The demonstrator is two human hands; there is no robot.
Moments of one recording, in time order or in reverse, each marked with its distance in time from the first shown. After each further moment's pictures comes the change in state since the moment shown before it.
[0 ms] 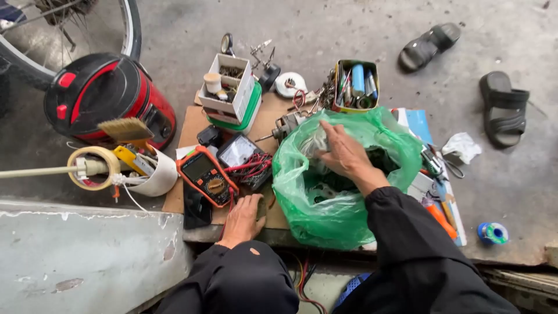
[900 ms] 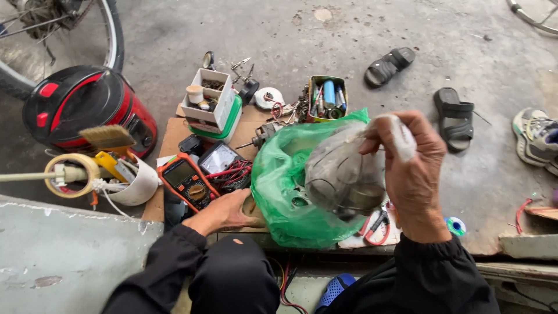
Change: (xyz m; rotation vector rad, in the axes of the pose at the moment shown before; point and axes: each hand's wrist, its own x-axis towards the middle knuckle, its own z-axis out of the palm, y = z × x) left_hand 0.020 0.097 -0.204 -0.230 -0.549 0.038; right_hand -0.172 -0.077 -0.142 1.119 0.850 -0.243
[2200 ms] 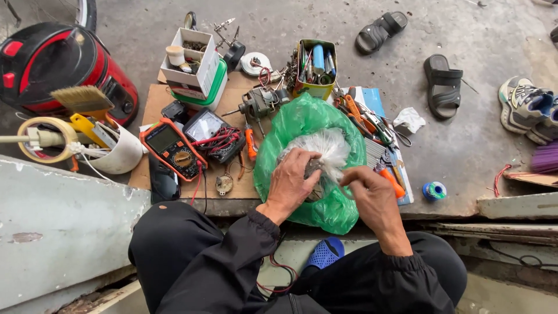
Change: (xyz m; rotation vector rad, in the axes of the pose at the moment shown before) left_hand 0.069 0.111 0.130 -0.301 0.826 0.416; right_hand -0.125 0.077 -0.104 -0.670 -0.254 0.248
